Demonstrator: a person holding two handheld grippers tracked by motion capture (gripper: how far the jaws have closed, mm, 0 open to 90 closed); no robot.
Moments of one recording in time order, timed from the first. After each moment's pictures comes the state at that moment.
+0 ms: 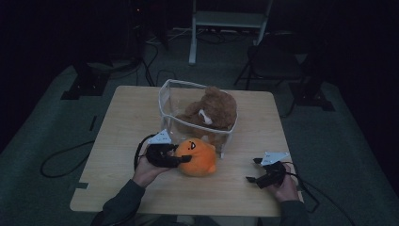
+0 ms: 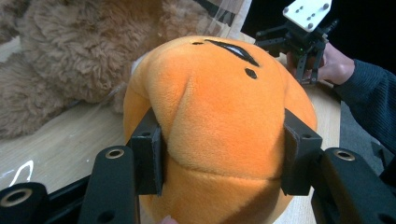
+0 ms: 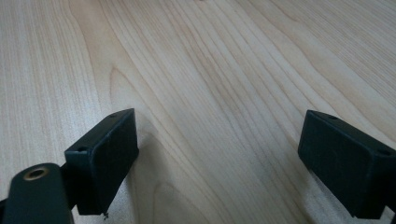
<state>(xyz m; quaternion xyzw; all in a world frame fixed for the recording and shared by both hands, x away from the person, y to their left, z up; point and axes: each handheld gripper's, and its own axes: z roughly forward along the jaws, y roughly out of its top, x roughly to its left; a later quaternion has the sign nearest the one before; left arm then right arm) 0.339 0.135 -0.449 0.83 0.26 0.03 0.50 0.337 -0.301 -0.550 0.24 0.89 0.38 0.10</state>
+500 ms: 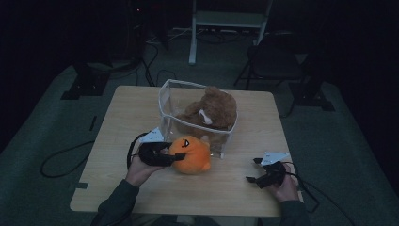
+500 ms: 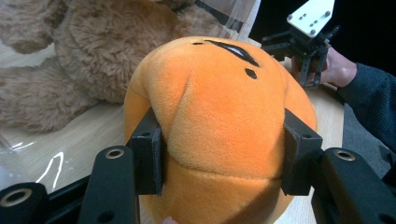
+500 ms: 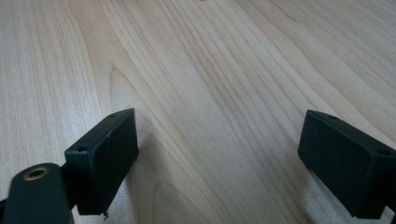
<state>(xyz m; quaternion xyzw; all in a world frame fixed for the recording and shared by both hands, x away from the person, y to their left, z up) 0.338 0.153 -0.440 0.82 0.27 0.04 0.50 0.337 -0.301 -0.550 0.24 0.89 0.38 0.10</state>
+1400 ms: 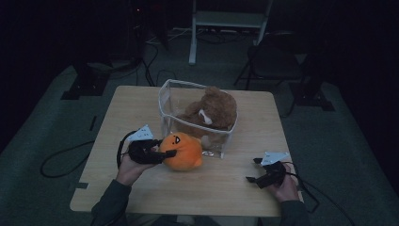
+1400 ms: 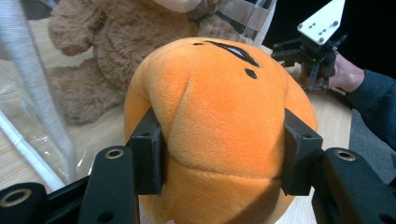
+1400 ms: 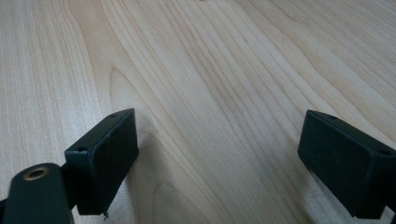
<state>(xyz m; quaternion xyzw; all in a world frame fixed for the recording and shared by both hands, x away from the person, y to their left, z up) 0.336 0.179 -0.430 0.81 0.28 0.06 0.51 0.337 -0.301 -0.550 0.24 0.89 0.38 0.10</state>
